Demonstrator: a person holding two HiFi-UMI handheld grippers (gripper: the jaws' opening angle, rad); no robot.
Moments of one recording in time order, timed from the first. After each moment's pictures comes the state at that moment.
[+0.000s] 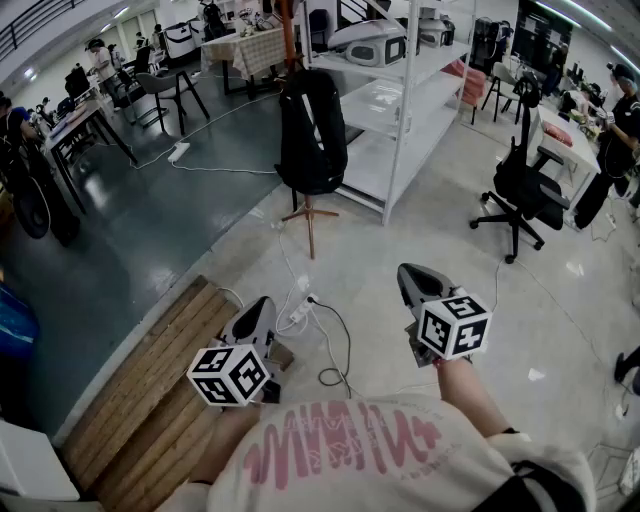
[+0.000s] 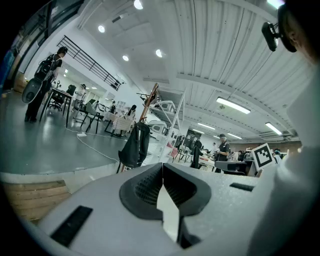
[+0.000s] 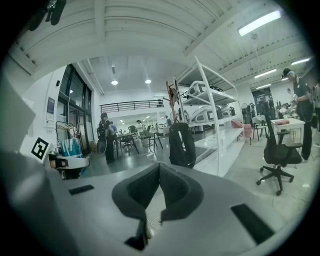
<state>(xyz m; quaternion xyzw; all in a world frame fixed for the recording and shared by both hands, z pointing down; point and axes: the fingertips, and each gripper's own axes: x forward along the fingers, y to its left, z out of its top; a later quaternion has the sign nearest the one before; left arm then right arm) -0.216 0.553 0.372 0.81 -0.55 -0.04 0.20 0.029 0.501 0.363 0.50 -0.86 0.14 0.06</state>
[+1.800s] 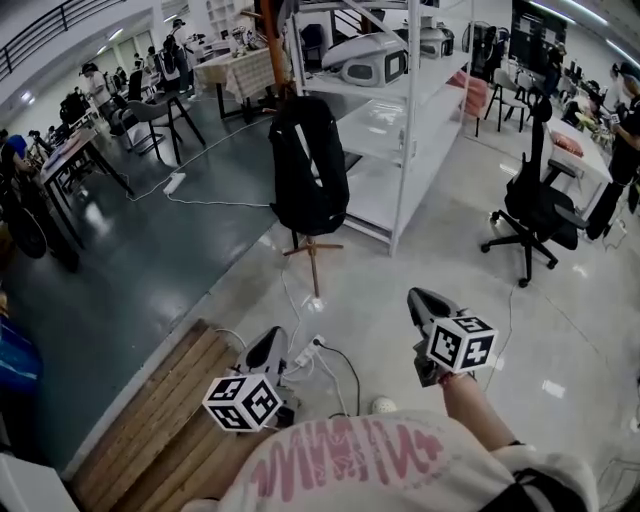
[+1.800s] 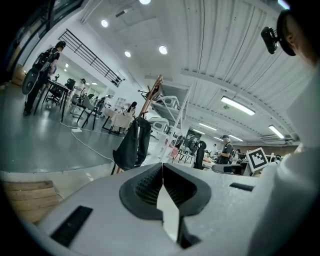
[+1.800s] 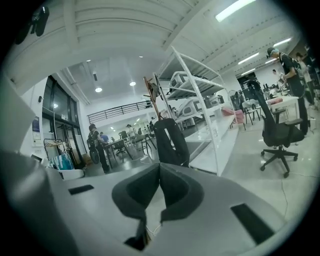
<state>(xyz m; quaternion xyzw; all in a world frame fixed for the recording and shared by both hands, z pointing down) -0.192 0.411 0.407 0.81 -0.54 -0.04 0.22 0.069 0.350 0.410 0.52 -0.83 0.21 0.03</state>
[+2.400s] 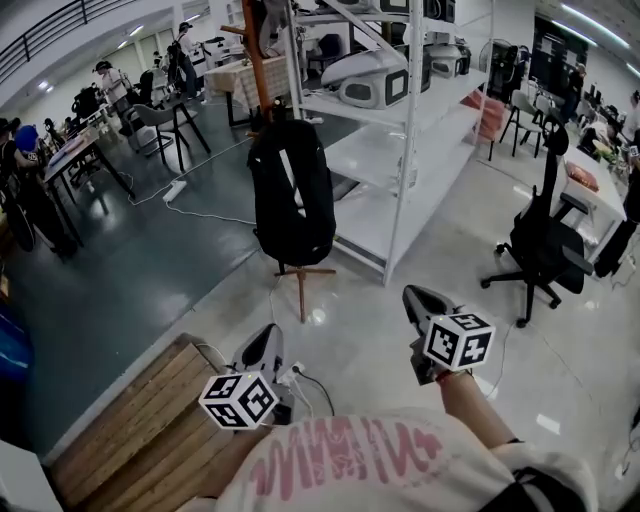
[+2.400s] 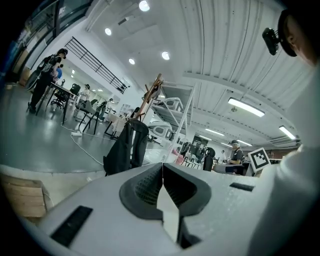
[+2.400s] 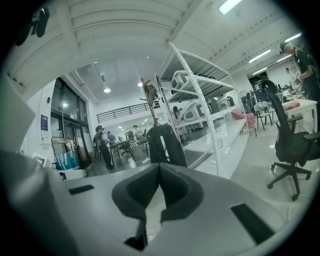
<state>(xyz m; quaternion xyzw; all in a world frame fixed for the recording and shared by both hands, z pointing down) -0.094 0.286 0.388 0.79 -0.58 -0.07 0.20 0.158 0.205 0.380 0.48 -0.86 0.19 0.02</state>
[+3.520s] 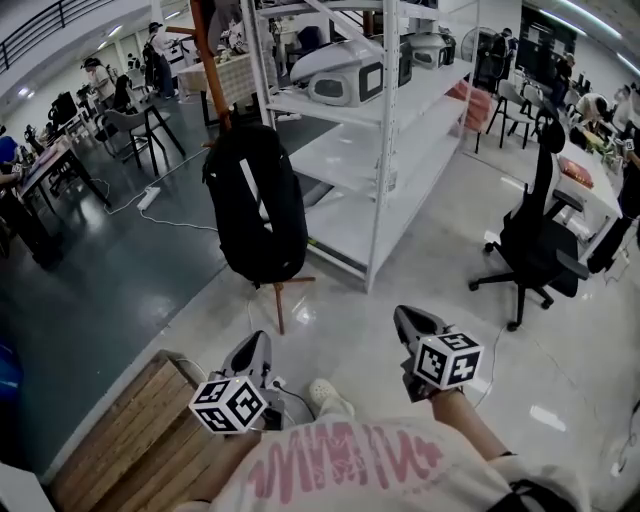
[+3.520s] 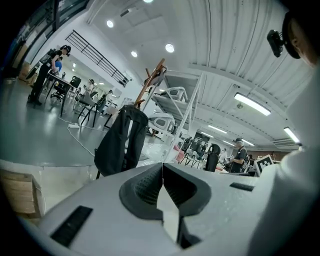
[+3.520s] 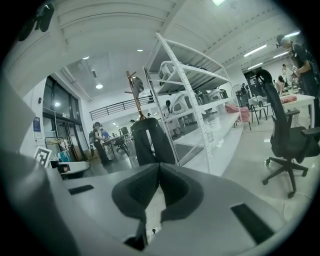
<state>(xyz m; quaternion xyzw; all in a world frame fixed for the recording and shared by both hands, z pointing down) -0.050 0.186 0.421 0.78 -0.58 -0.06 0.24 0.215 0.134 0.432 0.49 -0.84 0.22 0.05</state>
